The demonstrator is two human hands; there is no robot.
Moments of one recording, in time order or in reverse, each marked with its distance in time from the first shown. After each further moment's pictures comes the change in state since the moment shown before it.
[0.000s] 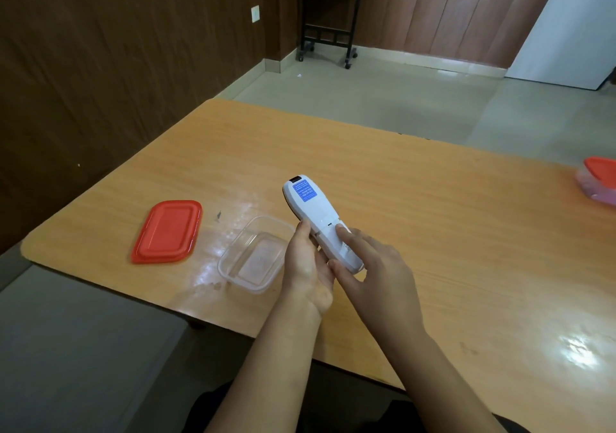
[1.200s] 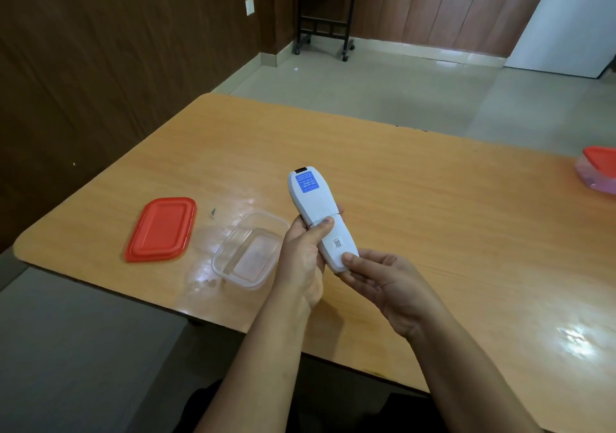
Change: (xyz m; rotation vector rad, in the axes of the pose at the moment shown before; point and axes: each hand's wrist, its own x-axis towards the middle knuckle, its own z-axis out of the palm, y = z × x) left_hand 0.012 -0.007 -0.005 0.238 -0.116 0.252; right_hand 0.008 0.008 -0.028 1.319 -0.376 0.829
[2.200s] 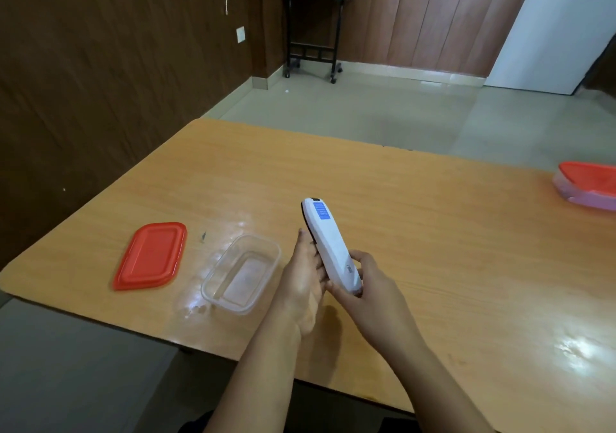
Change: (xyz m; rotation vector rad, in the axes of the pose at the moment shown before) left_hand 0.000 0.000 0.007 0.192 -0.044 -0.233; right_hand 0.001 0.010 0.000 -1.098 0.276 -0.394
